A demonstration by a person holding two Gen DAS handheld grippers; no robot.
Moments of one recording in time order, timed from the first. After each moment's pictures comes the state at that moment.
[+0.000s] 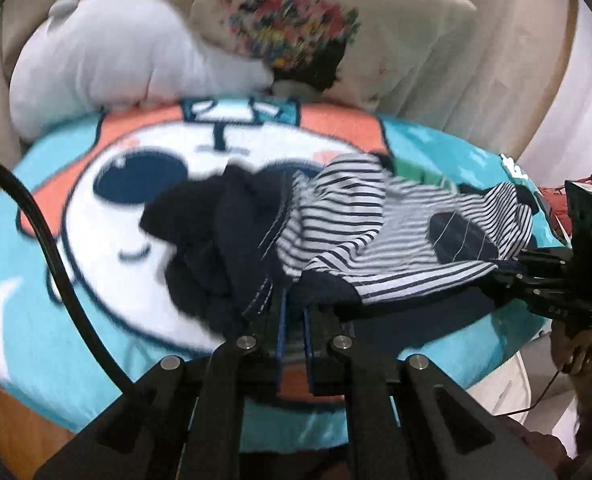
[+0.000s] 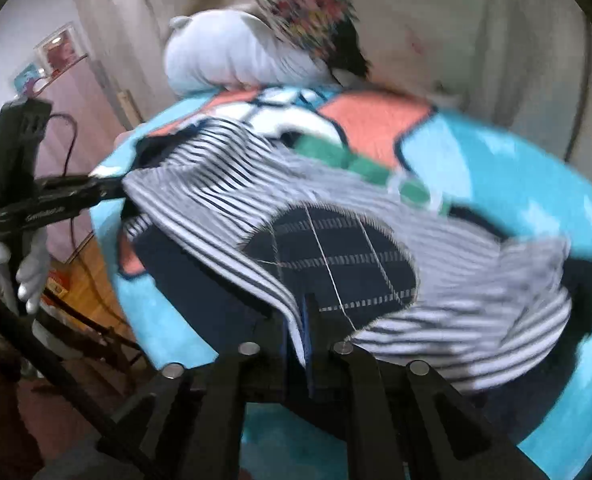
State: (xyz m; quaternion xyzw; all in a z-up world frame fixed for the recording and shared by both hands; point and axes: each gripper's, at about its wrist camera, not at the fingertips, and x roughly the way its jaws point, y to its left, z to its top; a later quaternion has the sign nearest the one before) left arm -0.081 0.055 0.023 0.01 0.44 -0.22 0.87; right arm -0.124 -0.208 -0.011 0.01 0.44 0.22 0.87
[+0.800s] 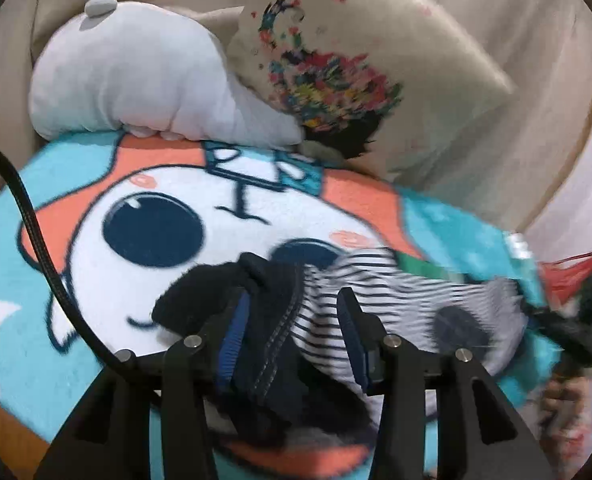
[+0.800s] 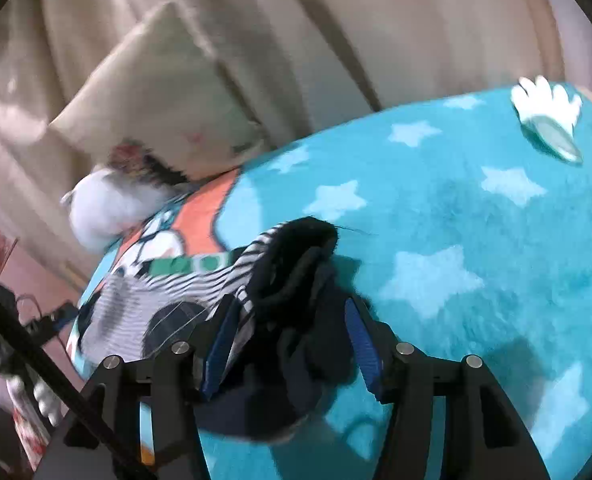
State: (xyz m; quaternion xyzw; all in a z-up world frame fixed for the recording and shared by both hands) left arm -0.039 0.058 0.043 -0.06 0.40 -0.17 0.90; right arm -0.143 -0.350 -0.004 0.26 0.36 0.04 0.90
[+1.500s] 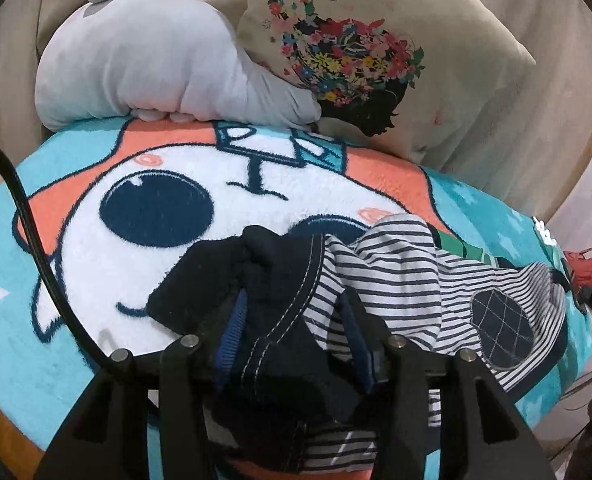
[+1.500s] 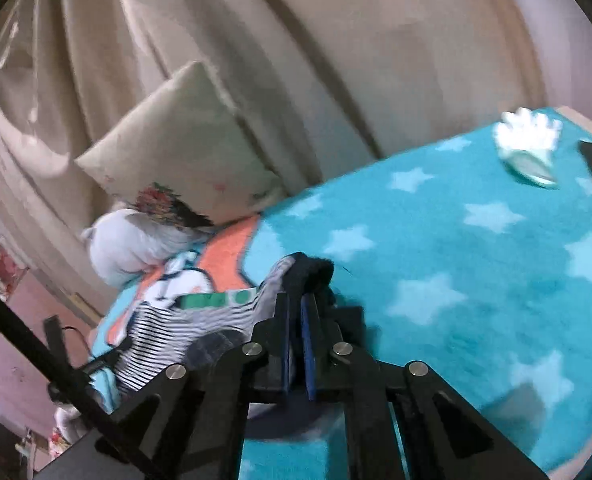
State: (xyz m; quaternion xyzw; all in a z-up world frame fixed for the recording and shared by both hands) left arm -0.038 0.056 0.018 -0.05 0.40 -0.16 0.90; right arm -0.190 -0.354 0.027 0.26 0.29 0.01 0.92
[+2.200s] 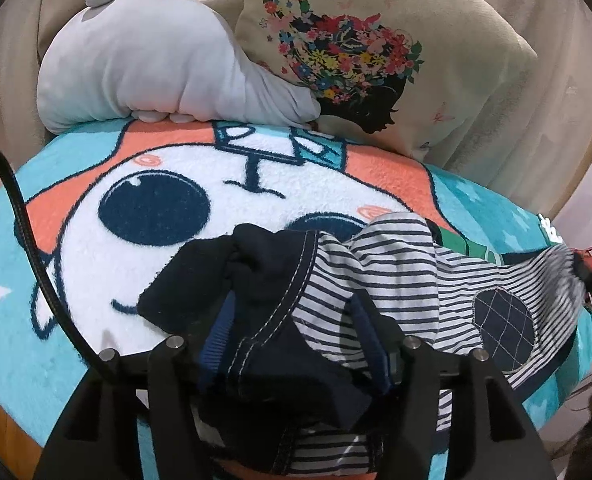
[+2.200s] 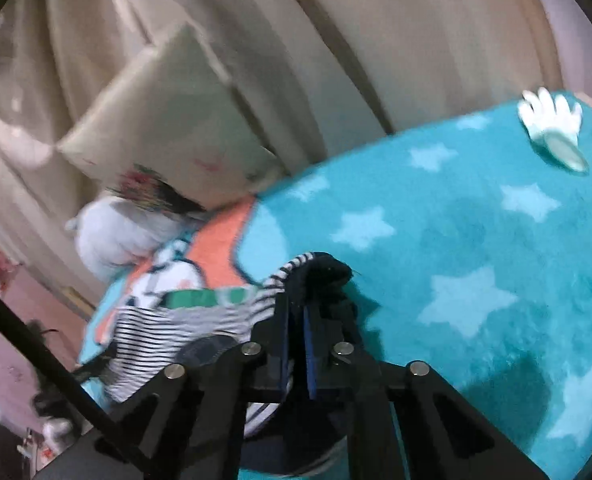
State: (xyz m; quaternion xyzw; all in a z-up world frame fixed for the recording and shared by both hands) left arm -0.037 0.047 0.020 -0.04 0.40 -0.15 0.90; right arm -0.151 -0.329 0.021 0.27 0.30 0.04 0.91
